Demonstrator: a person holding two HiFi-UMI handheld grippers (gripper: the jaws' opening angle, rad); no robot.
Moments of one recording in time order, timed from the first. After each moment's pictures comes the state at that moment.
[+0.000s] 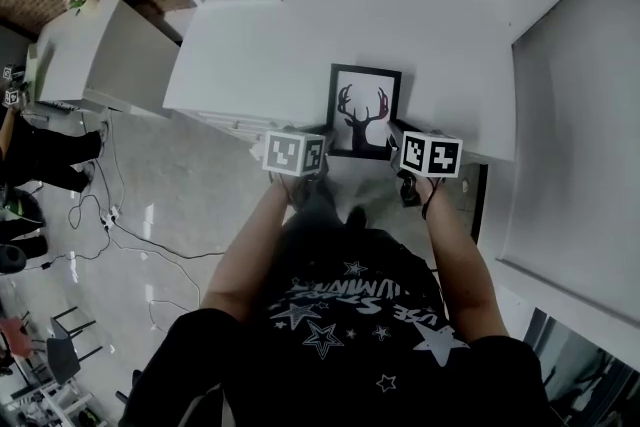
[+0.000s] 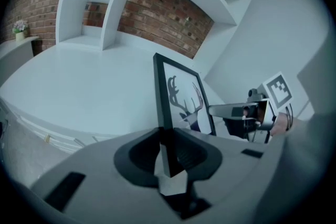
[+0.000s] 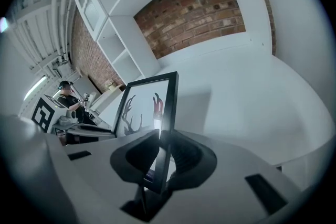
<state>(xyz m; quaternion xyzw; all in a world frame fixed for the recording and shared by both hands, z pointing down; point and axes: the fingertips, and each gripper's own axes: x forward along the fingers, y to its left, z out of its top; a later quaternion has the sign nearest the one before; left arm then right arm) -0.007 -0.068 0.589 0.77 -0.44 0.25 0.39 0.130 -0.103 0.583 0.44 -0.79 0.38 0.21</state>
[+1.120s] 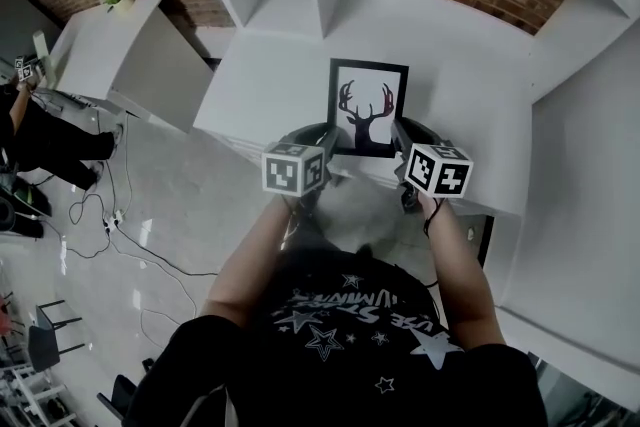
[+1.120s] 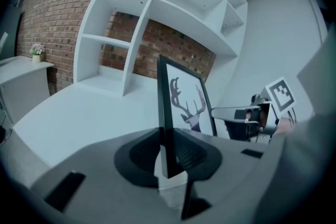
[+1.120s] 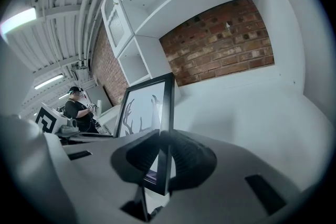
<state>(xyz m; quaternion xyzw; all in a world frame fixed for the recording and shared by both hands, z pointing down) -0.095 -0.137 0.502 0.78 -0.53 0.14 0.29 0.038 -0.181 0.481 0.42 -0.86 0.27 0.12</state>
